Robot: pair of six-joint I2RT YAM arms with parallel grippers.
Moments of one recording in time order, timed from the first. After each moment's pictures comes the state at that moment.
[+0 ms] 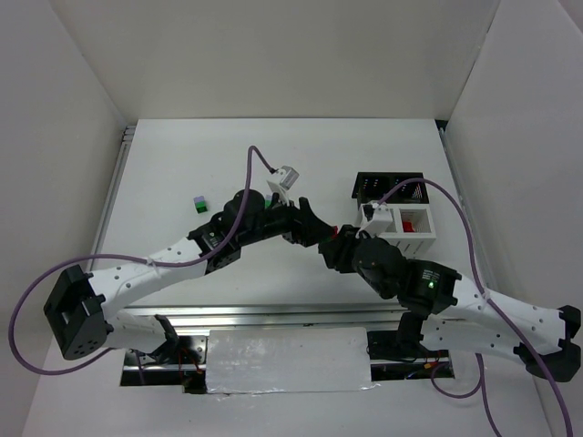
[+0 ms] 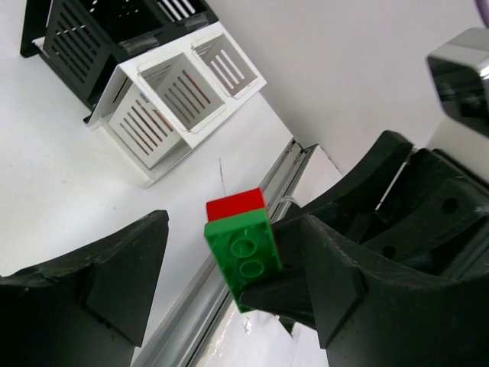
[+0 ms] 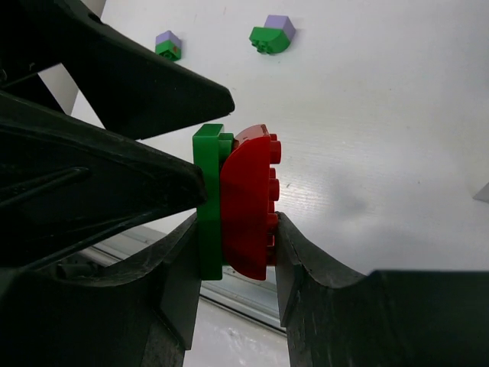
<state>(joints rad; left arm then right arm) -0.88 1.31 0.98 0.18 0.21 -0.66 1.15 0.76 0.81 -0.53 0.61 0.85</state>
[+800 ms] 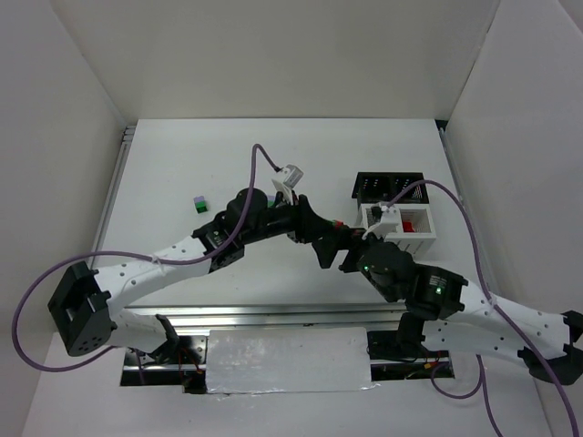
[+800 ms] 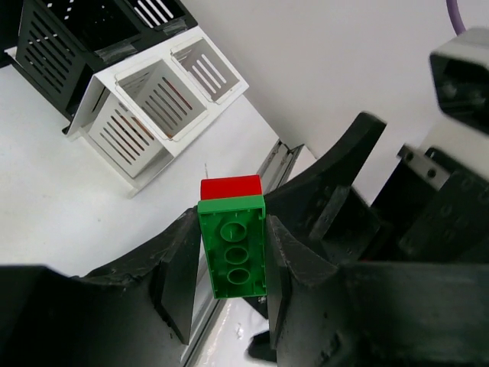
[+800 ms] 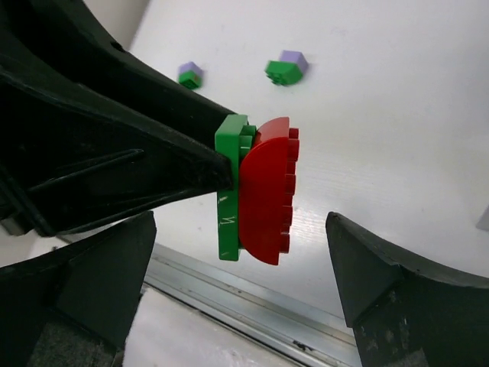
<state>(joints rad) -0.89 1.34 0.99 0.22 0.24 -0.67 1.16 0.71 0.77 -0.44 0.65 0.79</state>
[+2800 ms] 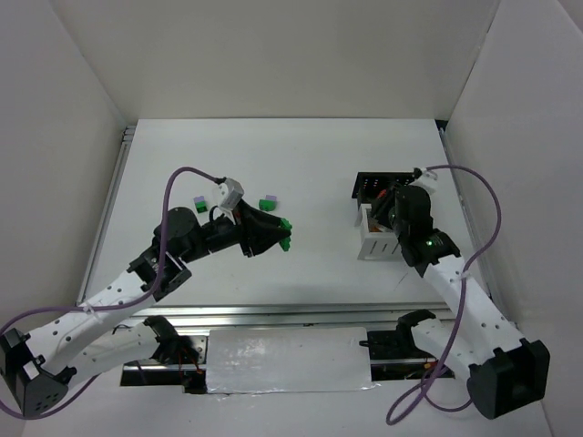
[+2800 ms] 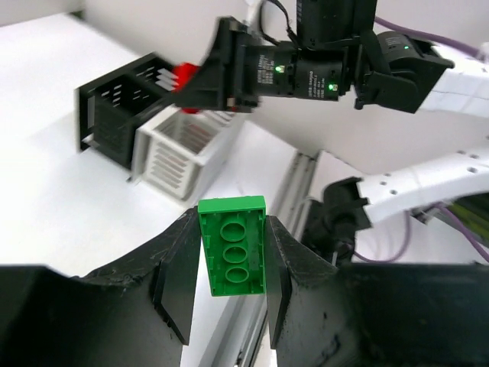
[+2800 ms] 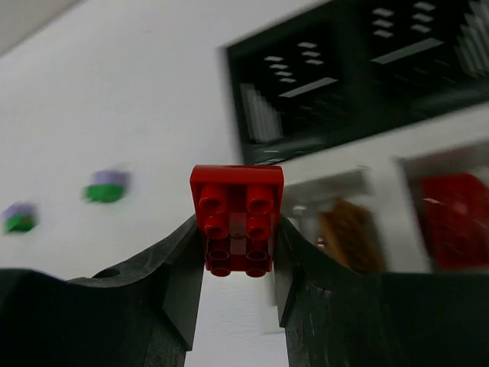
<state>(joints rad) -0.76 0.88 0.76 0.21 0.40 -0.39 0.33 0.87 0.73 -0.26 0.23 0.59</state>
